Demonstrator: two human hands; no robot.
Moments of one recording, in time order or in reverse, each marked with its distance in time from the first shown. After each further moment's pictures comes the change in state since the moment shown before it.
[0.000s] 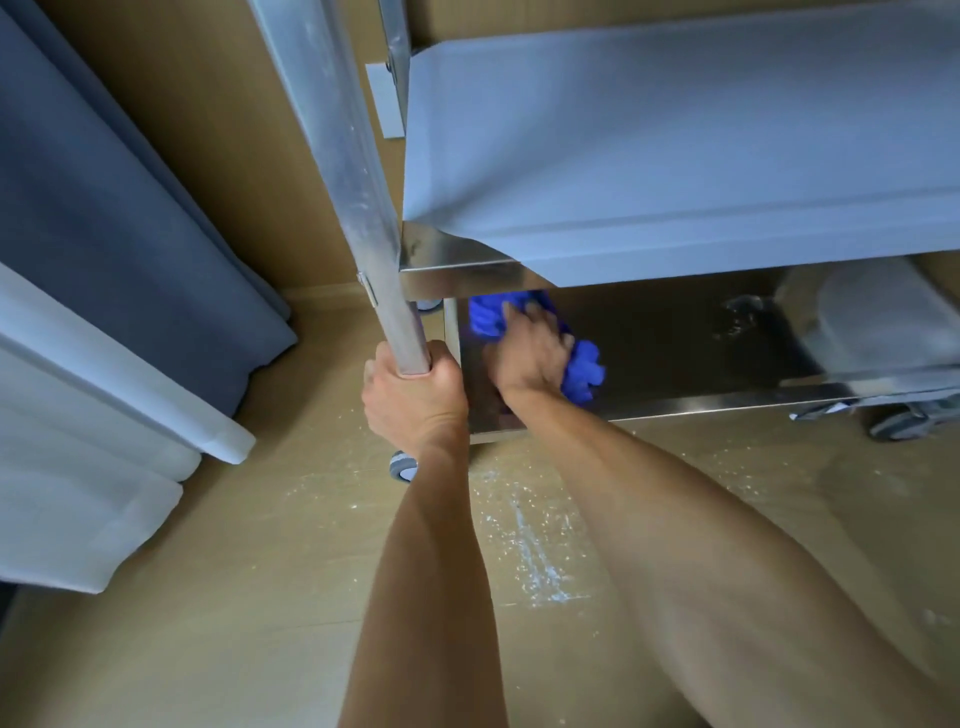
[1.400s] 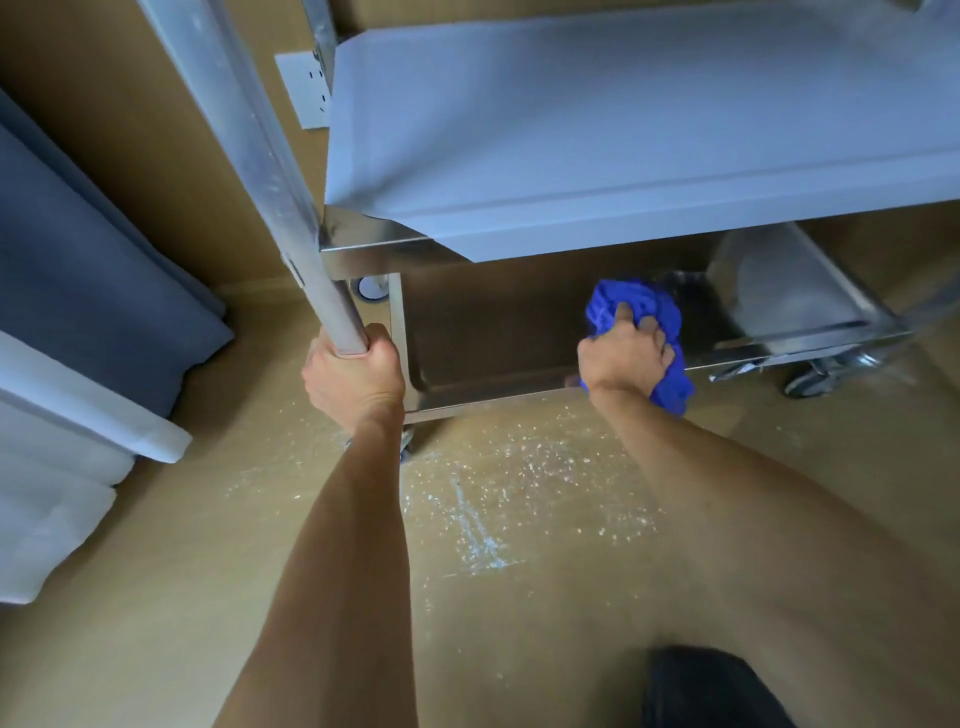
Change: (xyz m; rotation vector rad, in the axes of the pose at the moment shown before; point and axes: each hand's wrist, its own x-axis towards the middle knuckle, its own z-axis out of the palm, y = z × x) left_hand -0.022 0.014 0.002 -0.070 -0.036 0.028; right_hand -0.028 0.162 -0.076 -0.024 0.123 0.459
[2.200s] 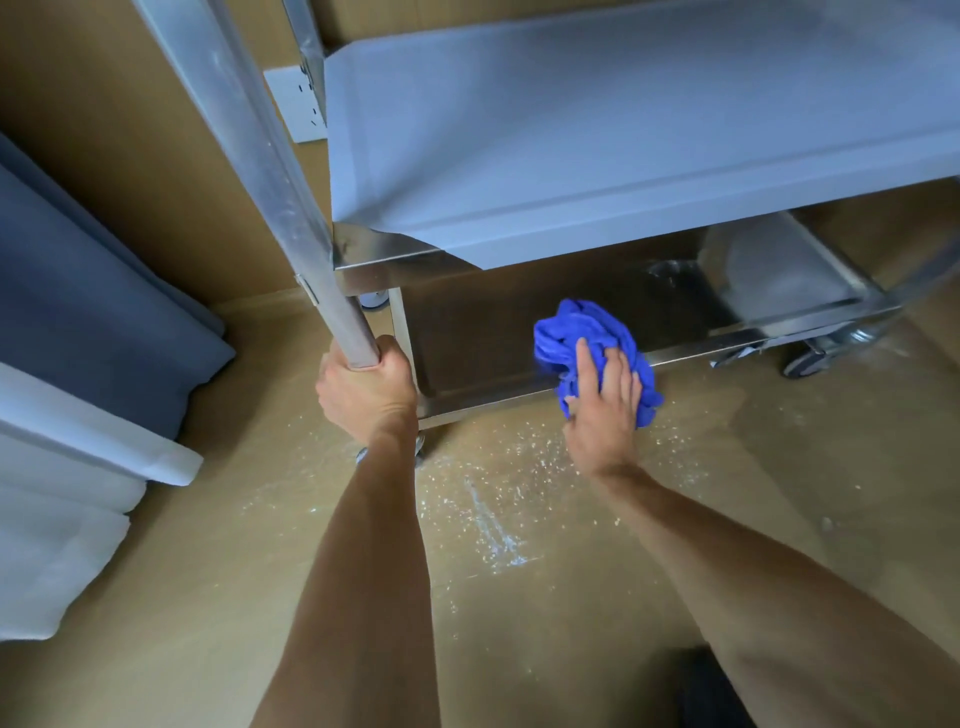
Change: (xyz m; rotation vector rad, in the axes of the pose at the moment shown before) left_hand 0.003 0.002 -0.009 -0.002 -0.075 -0.004; right_hand -0.072 0.037 0.040 0.066 0.072 -0.398
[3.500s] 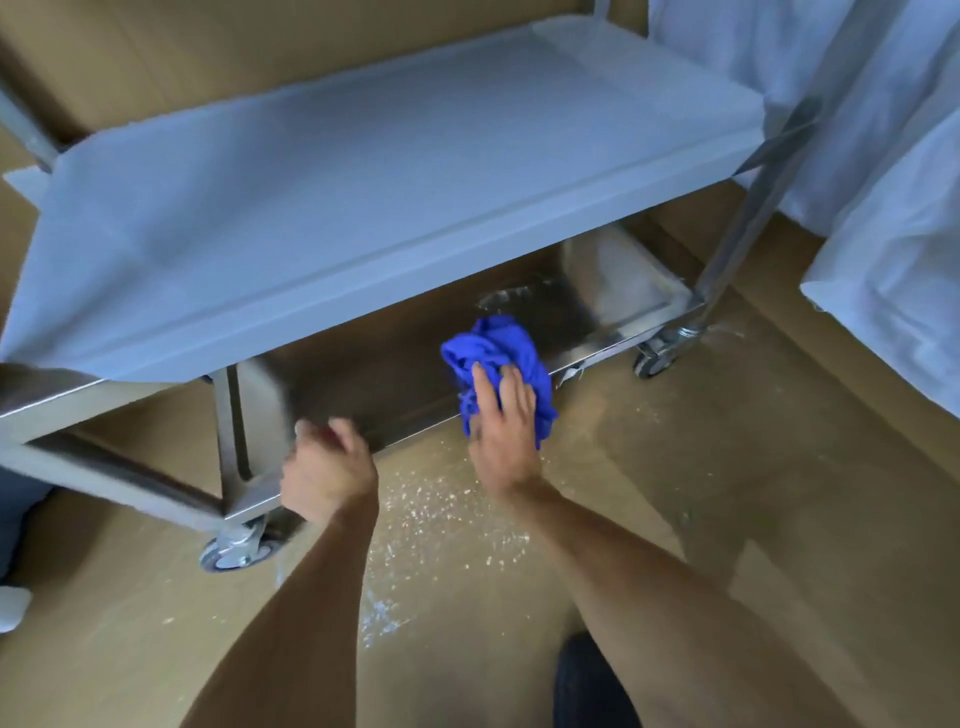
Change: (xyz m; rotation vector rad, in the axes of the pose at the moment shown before) left_hand -0.131 0.029 0.087 0.484 -0.202 0.170; right_hand 0.037 0.090 -0.032 0.108 0.142 0.026
